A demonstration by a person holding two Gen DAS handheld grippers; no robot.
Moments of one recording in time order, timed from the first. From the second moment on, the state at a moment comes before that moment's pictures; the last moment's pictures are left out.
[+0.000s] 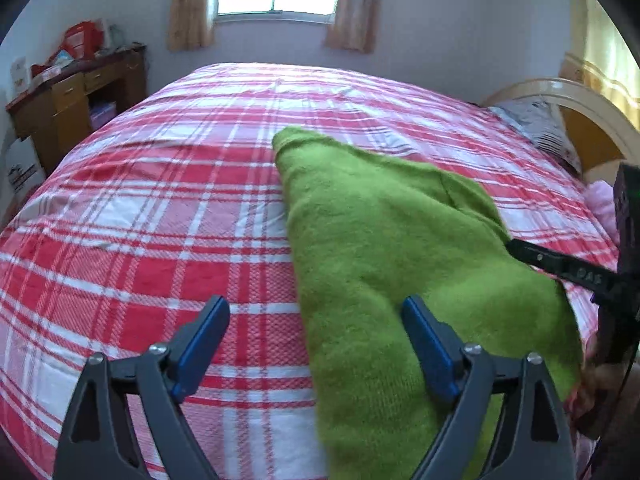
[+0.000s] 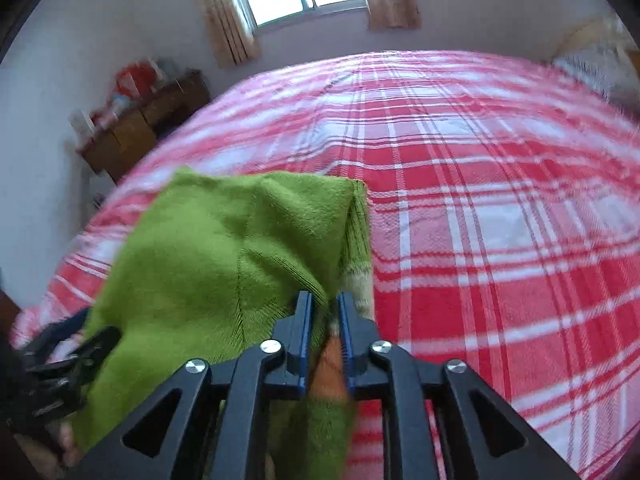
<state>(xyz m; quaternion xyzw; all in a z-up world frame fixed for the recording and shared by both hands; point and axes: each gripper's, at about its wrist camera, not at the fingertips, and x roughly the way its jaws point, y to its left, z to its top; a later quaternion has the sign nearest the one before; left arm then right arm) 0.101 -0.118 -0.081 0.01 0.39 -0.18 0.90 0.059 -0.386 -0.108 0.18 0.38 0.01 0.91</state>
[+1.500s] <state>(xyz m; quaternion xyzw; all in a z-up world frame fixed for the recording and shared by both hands) -0.038 -0.016 -0.090 -0.10 0.49 -0.27 0.82 -0.123 -0.255 -0.126 0.21 0.43 0.15 0.86</state>
